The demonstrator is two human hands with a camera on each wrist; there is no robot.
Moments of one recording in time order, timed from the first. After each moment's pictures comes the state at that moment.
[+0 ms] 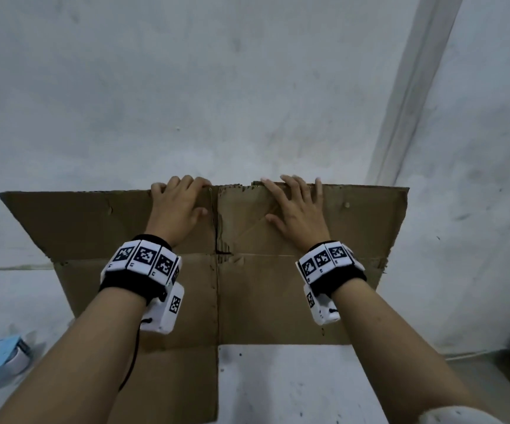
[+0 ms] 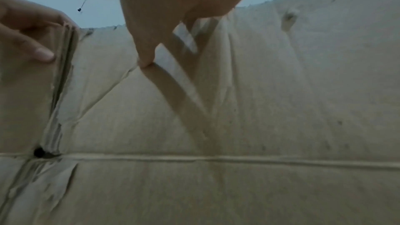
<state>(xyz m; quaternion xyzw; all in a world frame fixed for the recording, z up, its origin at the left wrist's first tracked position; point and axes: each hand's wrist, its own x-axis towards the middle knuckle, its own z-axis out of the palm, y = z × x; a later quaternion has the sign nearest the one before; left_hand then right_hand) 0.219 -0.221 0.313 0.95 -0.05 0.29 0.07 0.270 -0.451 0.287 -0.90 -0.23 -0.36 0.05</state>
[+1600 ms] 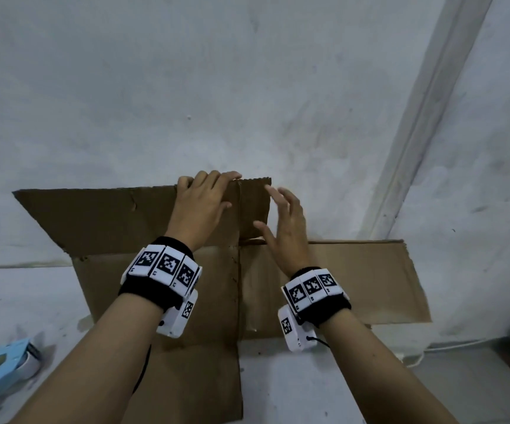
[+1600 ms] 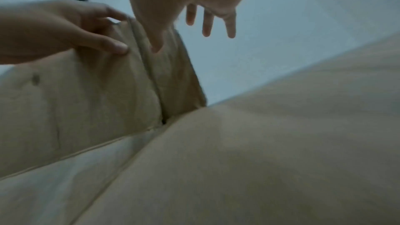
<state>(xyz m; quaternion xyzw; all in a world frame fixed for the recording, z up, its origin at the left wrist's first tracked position) 0.235 -0.207 0.299 0.93 -0.12 0.35 0.05 0.264 -0.375 0.238 -0.85 -0.22 -0.33 0.36</state>
